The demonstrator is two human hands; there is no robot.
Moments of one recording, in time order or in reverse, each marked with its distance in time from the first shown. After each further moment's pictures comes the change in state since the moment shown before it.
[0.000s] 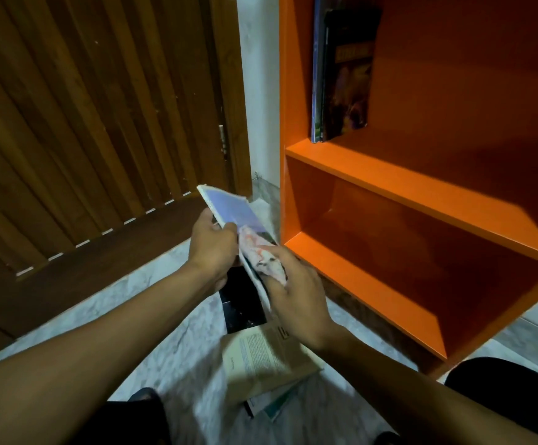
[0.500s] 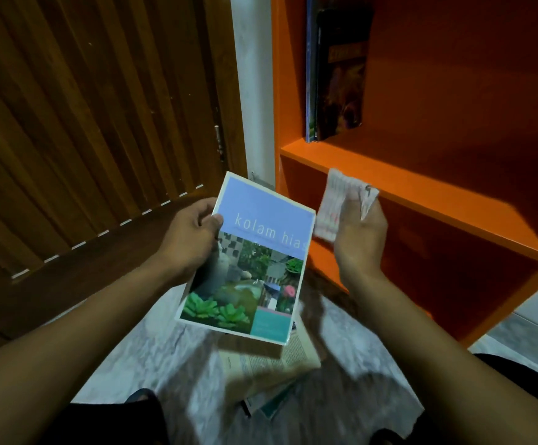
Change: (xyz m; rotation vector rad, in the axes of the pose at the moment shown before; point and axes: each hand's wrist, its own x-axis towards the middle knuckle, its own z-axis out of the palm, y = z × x) left_hand 0.009 0.009 -0.034 0.316 -0.190 0.309; right_hand 0.060 0.010 -0.069 0.377 0.618 0.271
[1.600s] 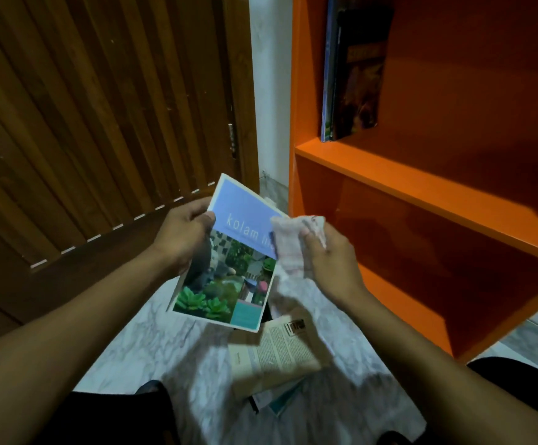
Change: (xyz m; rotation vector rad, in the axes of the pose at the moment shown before) left_hand 0.005 -0.016 -0.028 -0.149 0.042 -0.178; right_hand -0.043 0.015 0.009 -0.353 -0.523 -0.138
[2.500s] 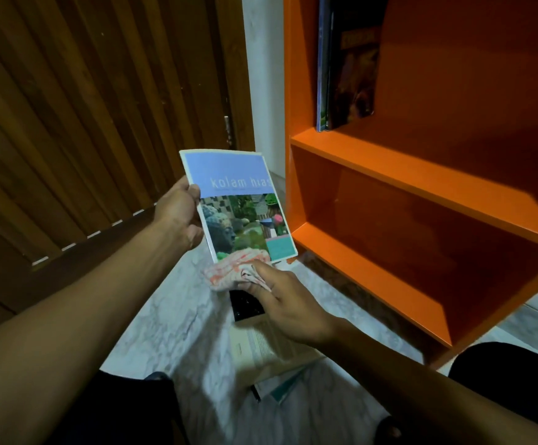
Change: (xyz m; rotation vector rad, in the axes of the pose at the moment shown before) left_hand 0.026 0.019 0.014 -0.532 0.266 -0.318; right_hand -0.046 0.000 0.042 0.023 -0.463 -0.164
